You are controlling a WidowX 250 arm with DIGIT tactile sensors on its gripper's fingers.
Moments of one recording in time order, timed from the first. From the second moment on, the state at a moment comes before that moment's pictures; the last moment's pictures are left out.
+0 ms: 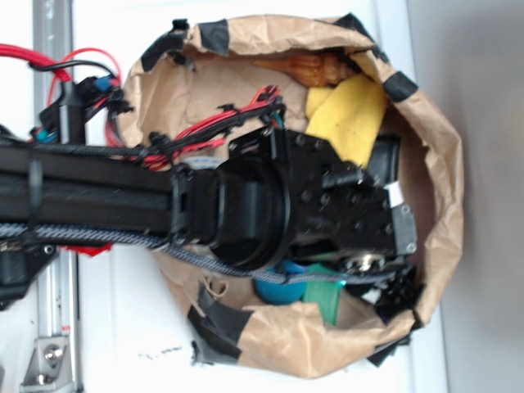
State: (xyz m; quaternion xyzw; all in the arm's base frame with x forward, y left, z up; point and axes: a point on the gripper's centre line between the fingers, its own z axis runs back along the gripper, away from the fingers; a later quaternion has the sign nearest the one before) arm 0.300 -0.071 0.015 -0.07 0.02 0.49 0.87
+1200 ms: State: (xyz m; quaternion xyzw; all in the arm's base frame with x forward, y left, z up) arm 0.243 0.016 0.143 0.02 -0.11 0.20 0.97
